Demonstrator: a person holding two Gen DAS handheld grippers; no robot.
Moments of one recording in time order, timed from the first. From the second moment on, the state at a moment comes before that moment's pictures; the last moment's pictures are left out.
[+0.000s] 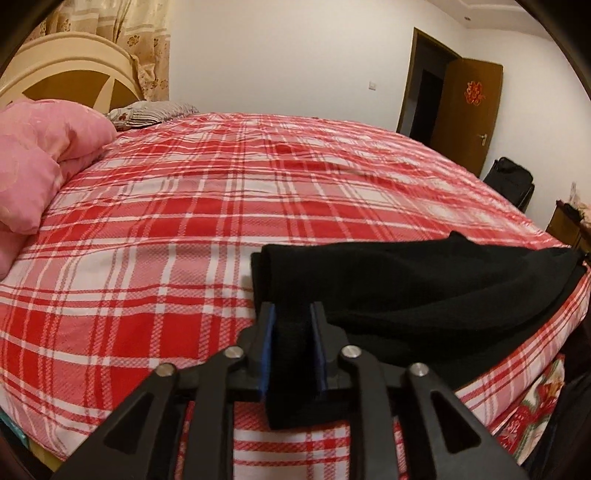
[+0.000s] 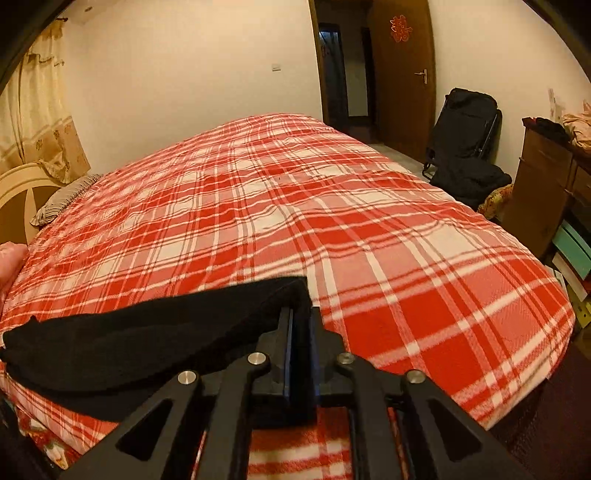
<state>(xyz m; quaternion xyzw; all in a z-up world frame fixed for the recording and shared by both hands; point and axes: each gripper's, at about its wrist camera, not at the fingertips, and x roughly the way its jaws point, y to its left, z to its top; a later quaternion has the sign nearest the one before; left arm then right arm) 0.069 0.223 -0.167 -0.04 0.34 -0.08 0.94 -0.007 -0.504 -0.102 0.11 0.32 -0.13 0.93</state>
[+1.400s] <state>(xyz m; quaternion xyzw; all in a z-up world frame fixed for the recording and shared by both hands) 0.138 0.227 -0.163 -0.07 0.43 -0.06 0.90 0.100 -0.078 -0.178 -0.24 0.38 0.23 0.87</state>
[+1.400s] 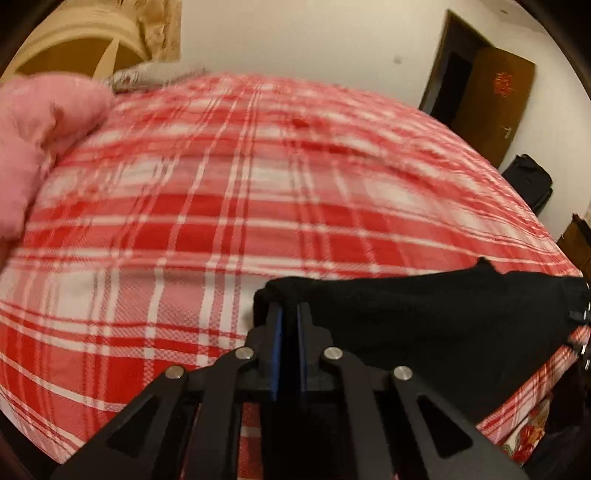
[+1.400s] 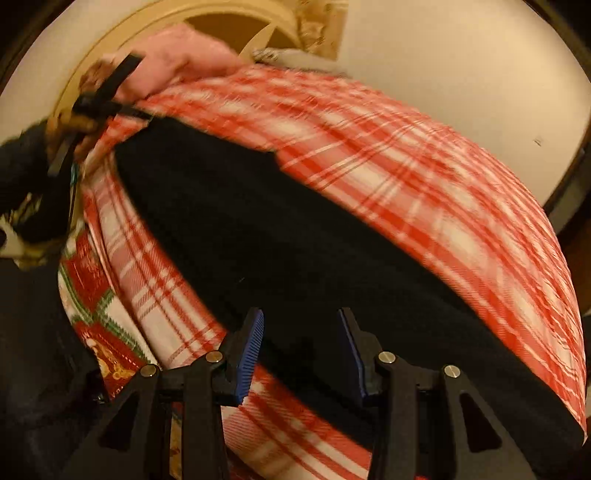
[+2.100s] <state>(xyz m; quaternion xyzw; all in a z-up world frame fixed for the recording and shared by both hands) 0.140 0.238 -0.168 -0.11 0.42 -0.07 0.90 0.095 -0.070 -0.199 -0.28 0.38 0.21 0.85</state>
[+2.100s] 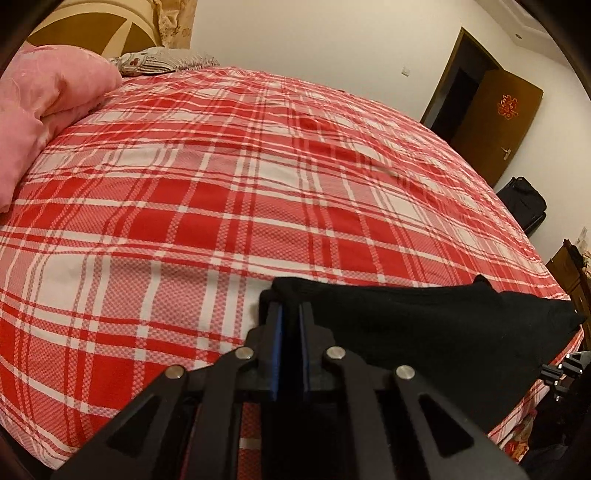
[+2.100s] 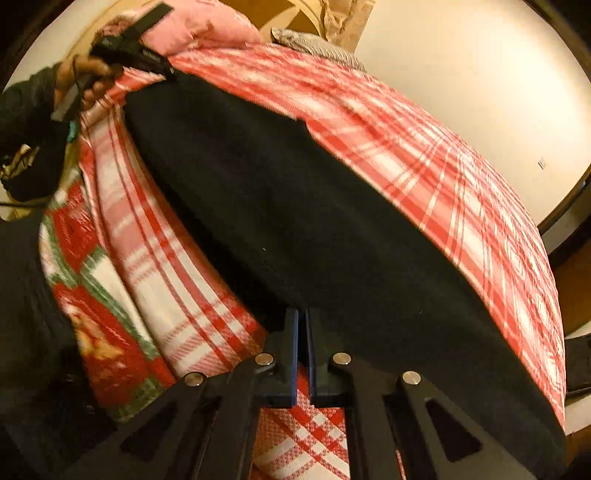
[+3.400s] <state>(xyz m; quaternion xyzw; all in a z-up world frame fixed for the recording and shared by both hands) 0.060 -0.159 -0.128 0.21 0.37 -0.44 0.79 0.046 -0.326 -0.121 0.00 0.31 -0.06 0.95</state>
